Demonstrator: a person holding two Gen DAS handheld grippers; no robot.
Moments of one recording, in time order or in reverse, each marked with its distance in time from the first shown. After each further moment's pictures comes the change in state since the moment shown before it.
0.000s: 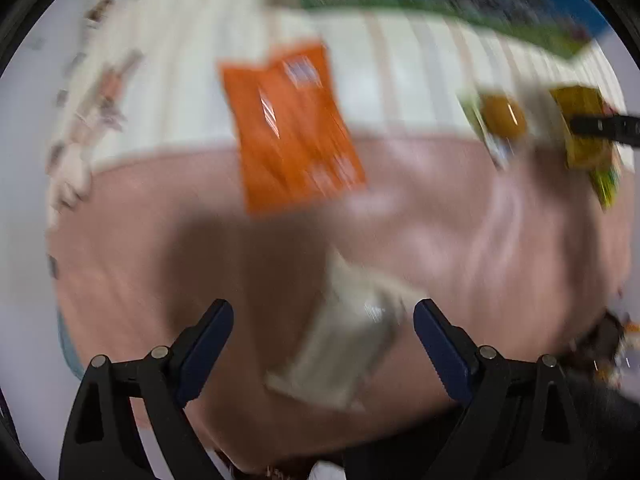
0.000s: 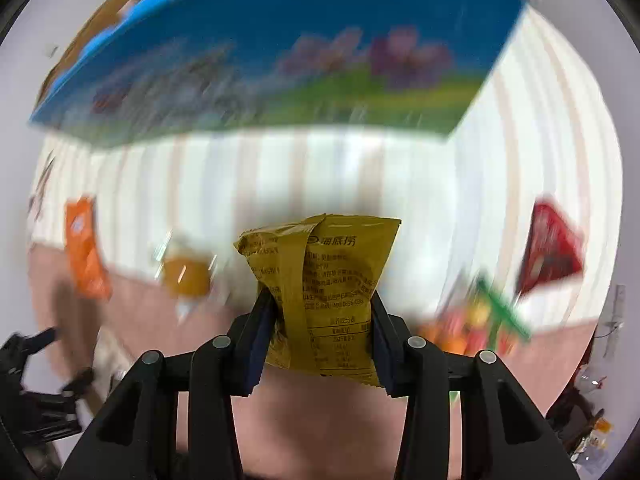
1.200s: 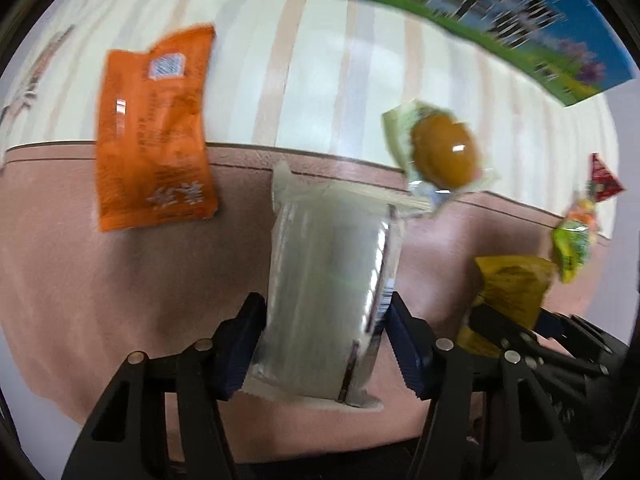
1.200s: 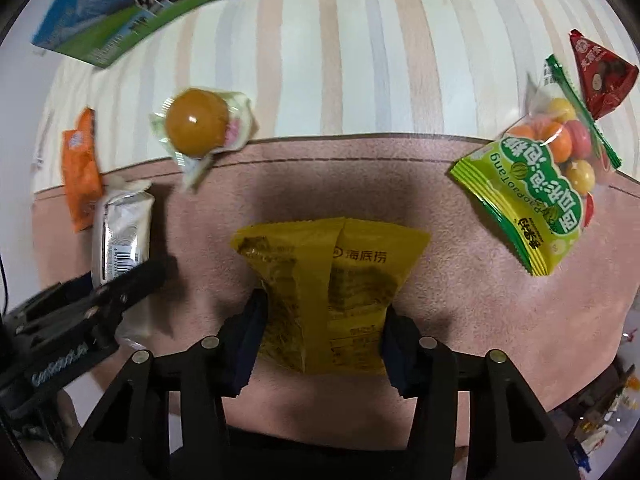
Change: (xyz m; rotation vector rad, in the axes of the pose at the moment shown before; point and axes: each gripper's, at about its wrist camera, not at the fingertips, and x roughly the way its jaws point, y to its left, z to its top) left arm 0.008 -0.112 0.017 -0.226 -0.018 -0.179; right arm 0.038 0.003 -0.077 0.099 0.107 0.079
